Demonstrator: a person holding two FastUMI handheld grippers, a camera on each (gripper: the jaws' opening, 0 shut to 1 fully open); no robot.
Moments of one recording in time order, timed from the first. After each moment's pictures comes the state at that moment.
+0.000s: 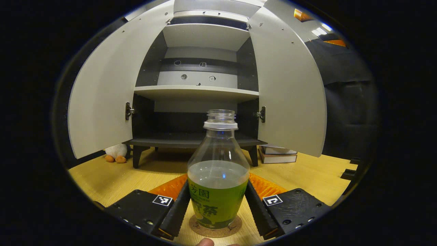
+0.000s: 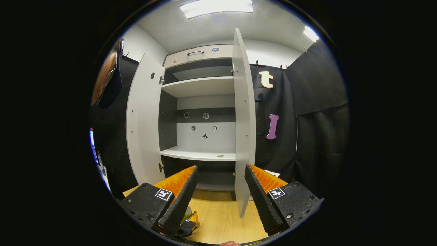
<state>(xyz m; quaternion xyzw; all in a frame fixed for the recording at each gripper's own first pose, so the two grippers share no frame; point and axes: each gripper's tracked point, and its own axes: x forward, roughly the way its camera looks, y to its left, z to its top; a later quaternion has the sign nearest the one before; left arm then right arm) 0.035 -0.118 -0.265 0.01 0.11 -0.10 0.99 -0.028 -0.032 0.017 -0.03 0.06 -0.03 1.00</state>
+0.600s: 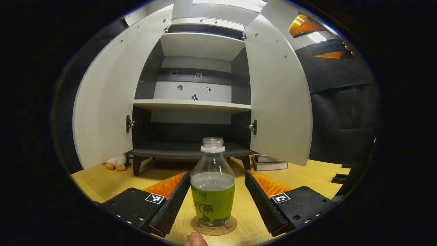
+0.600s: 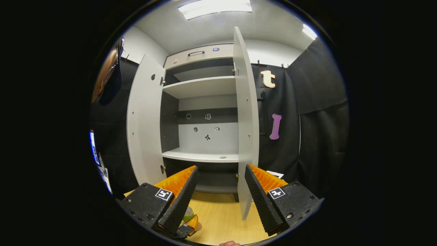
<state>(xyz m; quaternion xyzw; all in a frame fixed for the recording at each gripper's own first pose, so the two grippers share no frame) 0.019 -0.116 -0.216 0.01 0.06 -0.11 0.99 -0.020 -0.031 0.017 -0.02 0.05 -0.01 1.00</state>
